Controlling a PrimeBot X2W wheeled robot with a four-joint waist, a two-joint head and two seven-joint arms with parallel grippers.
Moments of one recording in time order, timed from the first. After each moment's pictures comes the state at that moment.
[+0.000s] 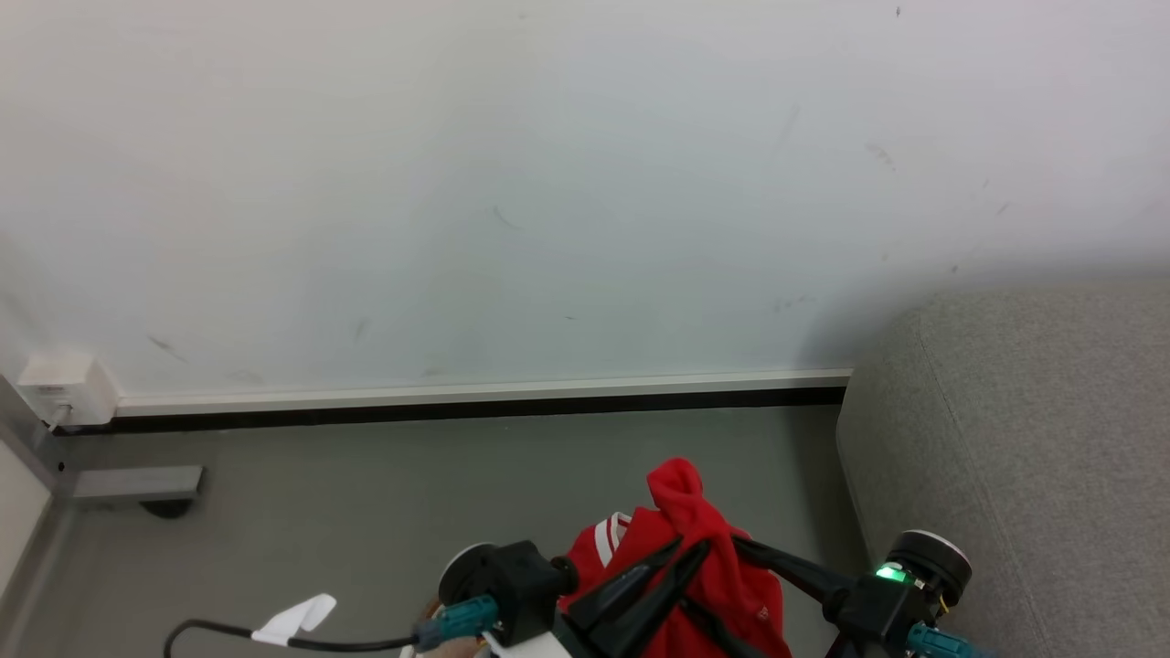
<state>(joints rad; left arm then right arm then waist) -0.31 0.24 -0.79 0.08 -0.51 -0.13 -0.17 -0.45 -0.45 1.03 0.19 0.56 0.13 -0.22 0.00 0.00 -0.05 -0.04</state>
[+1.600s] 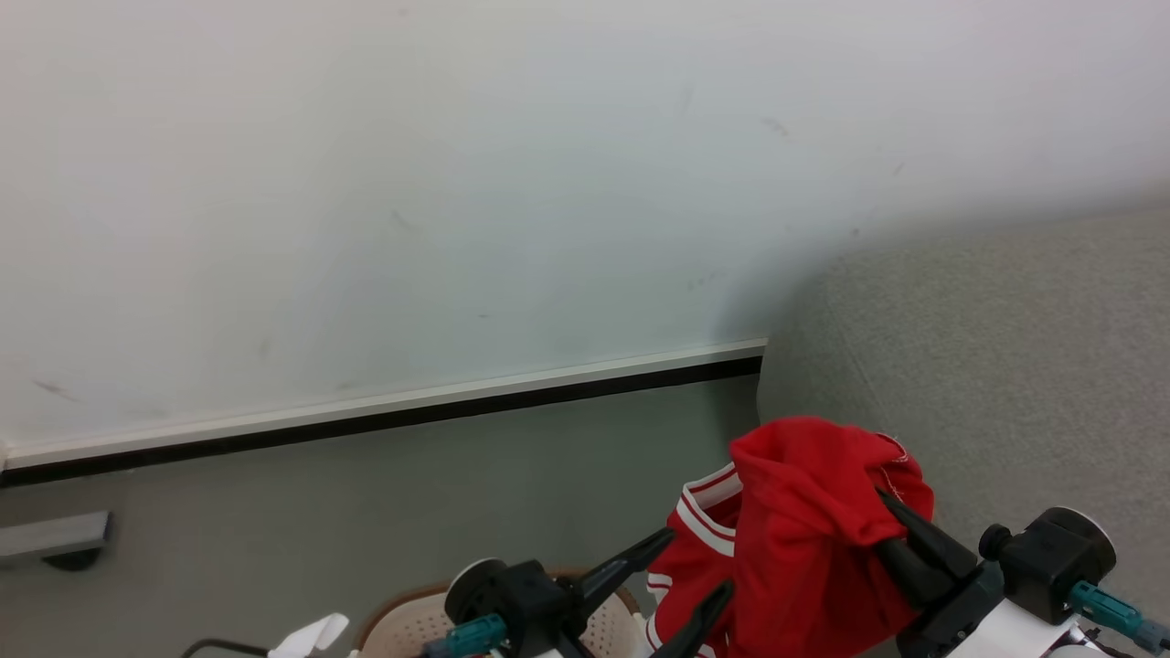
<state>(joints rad) -0.34 0.24 -0.87 0.18 -0.53 -0.12 -0.26 -0.30 -0.48 0.69 0.15 0.60 0.13 -0.26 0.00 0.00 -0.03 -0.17</state>
